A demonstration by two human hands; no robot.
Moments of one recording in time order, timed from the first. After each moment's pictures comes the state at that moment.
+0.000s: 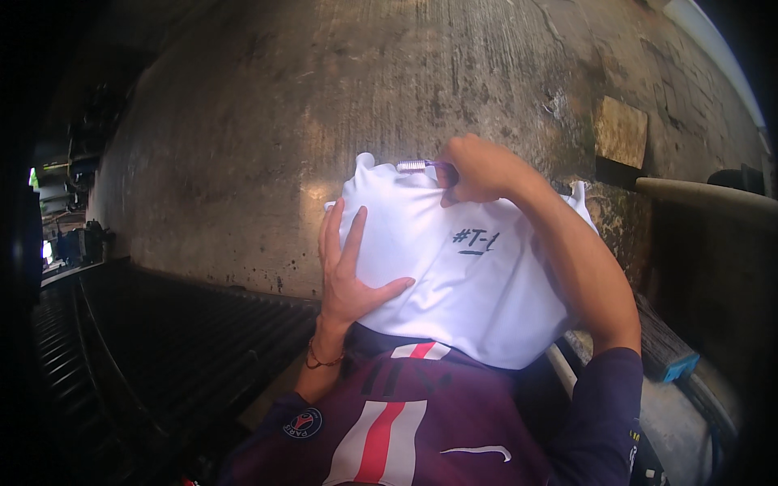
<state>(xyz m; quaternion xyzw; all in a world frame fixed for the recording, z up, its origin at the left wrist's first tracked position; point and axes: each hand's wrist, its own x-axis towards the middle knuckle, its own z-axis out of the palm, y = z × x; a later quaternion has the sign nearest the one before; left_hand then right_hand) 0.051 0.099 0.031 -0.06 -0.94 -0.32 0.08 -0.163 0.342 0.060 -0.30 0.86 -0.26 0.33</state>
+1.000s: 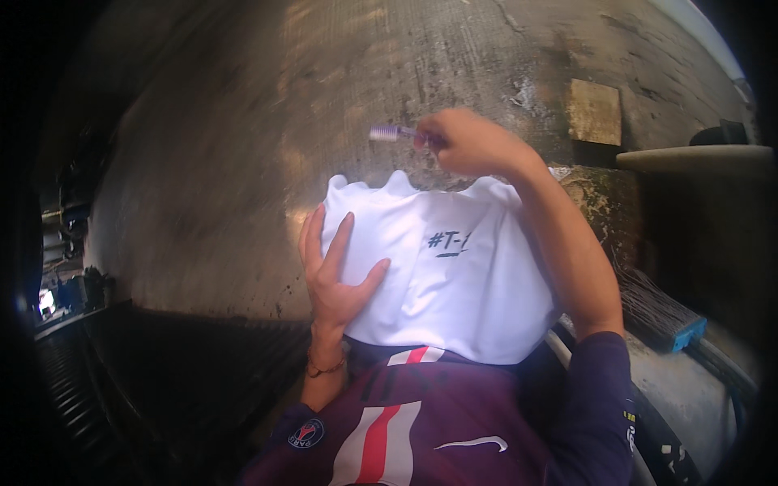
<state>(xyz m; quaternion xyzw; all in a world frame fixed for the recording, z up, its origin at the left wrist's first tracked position) 0.027 0.109 0.045 -0.08 -0.94 -0.30 0.14 -0.178 0.375 0.078 -0.22 0.88 -0.34 0.24</state>
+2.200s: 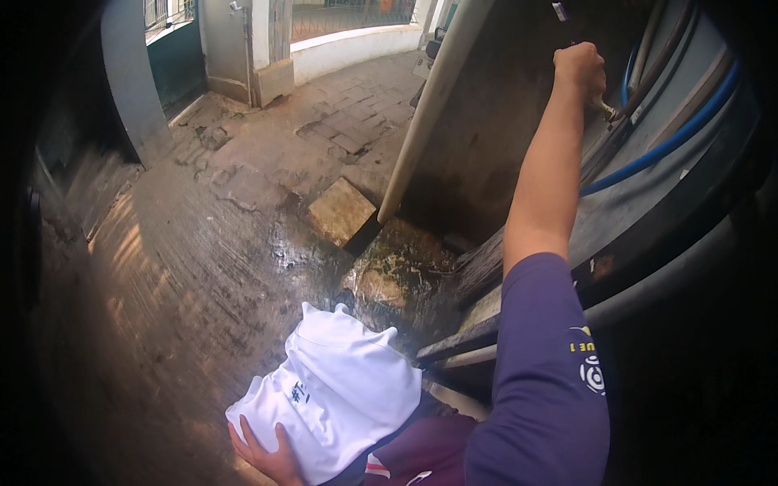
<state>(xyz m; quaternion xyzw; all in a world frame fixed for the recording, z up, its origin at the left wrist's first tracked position) 0.023 0.099 0.012 -0.13 -0.93 -0.31 0.18 0.035 0.819 0.478 0.64 0.60 0.15 -0.46</state>
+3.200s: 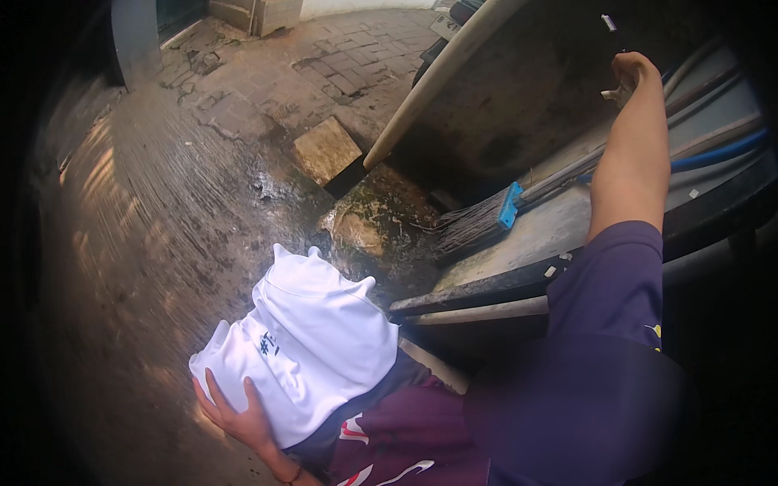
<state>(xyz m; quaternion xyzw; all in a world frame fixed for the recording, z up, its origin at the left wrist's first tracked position) 0.029 0.099 0.007 -0.04 -0.95 -0.30 0.10 0.101 0.966 0.557 0.65 0.74 0.03 -0.17</state>
